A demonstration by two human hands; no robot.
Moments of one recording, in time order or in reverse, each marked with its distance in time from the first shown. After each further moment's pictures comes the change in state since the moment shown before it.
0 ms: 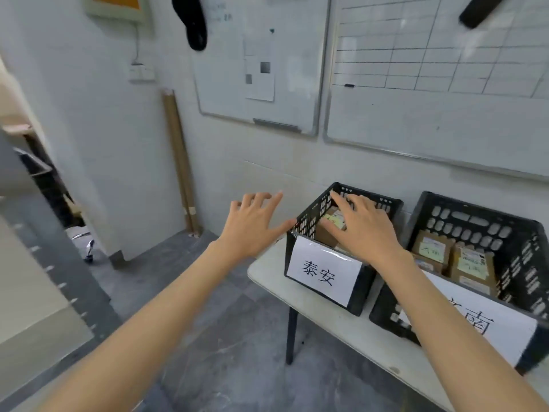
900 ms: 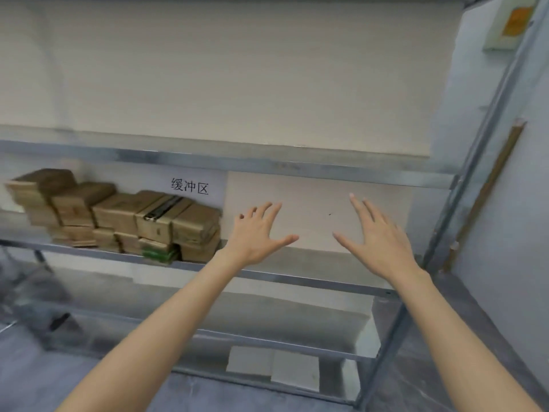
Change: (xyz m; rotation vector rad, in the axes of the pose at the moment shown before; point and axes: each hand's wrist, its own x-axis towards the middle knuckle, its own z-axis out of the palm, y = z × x) left_hand -0.577 -0.254 -0.228 0.285 0.073 -0.996; right_hand -0.216 -0.541 -0.057 0.481 -0.024 -0.913
